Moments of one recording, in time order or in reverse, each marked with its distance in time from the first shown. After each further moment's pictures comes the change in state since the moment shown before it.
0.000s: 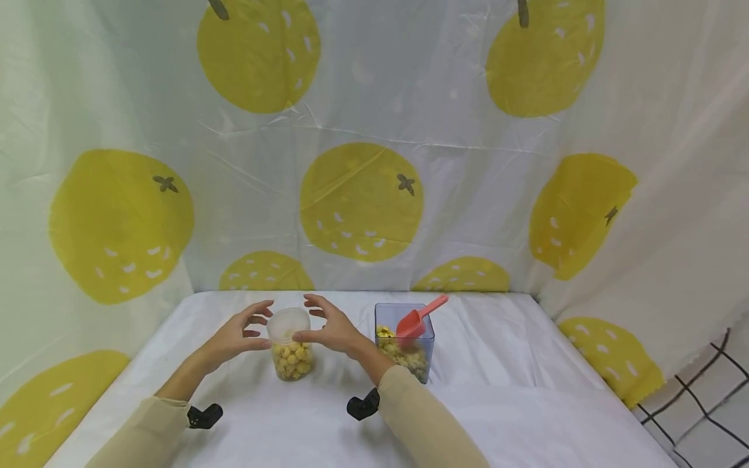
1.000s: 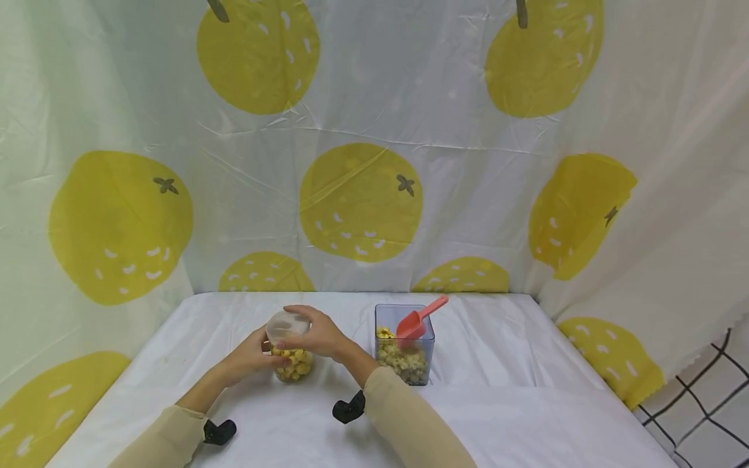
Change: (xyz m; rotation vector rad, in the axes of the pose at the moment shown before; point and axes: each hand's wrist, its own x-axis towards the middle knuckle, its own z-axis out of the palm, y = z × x) left_hand 0.001 -0.019 0.042 -0.261 -0.103 0.025; right_hand 0.008 -0.004 0.024 -0.031 -0.026 0.014
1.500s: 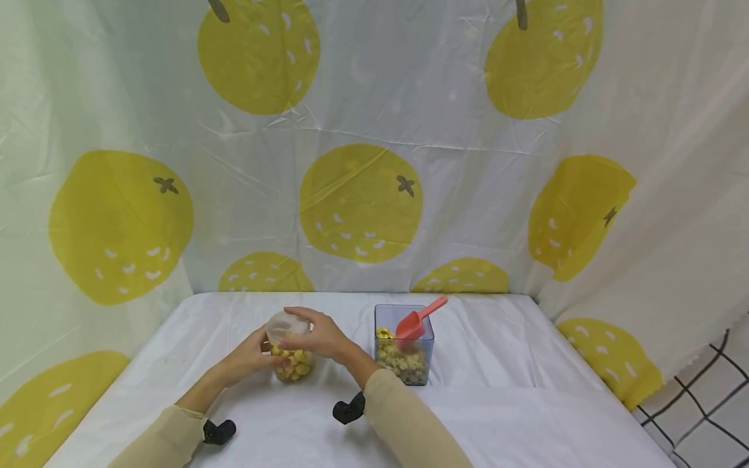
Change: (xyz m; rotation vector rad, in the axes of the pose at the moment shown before) left_hand -0.001 0.000 0.000 0.025 -0.013 -0.004; right_hand -0.001 0.008 -0.003 0.008 -0.029 -0.015
